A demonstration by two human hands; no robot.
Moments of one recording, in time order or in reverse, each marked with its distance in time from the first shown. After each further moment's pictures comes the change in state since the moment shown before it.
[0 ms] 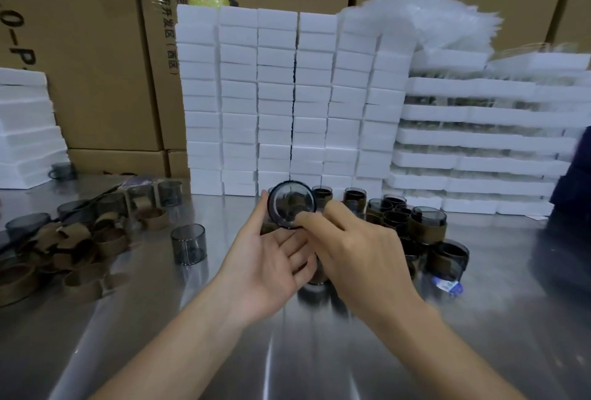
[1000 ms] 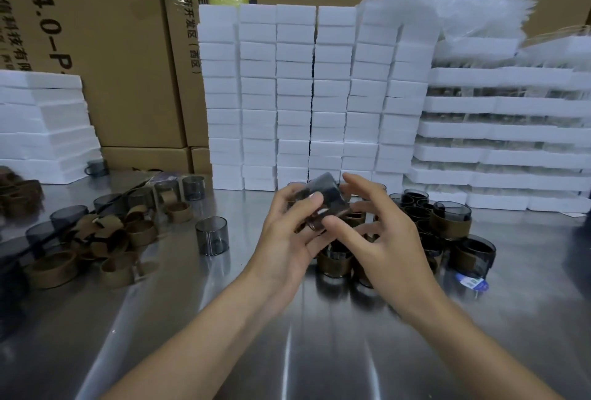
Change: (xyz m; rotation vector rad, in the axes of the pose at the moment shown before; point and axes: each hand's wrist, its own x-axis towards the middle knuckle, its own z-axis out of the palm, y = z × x) left_hand -0.007 -0.006 0.008 0.216 -0.120 0.447; right_hand -0.005 0.005 -0.002 0.949 -0.076 0.561
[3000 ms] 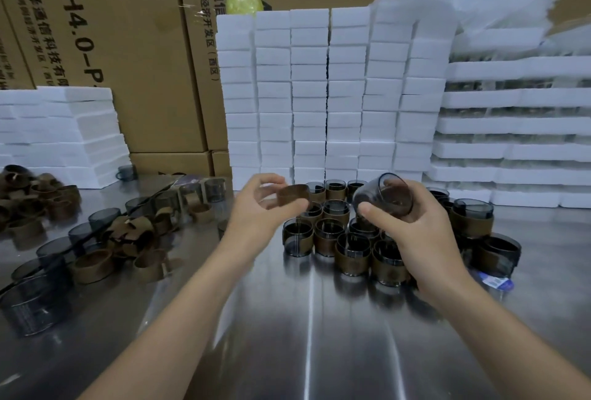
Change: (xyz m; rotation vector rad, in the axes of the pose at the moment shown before) left_hand 0.024 0.044 -0.062 0.743 0.260 0.175; right_hand 0.011 0.004 -0.013 0.232 0.130 0.237
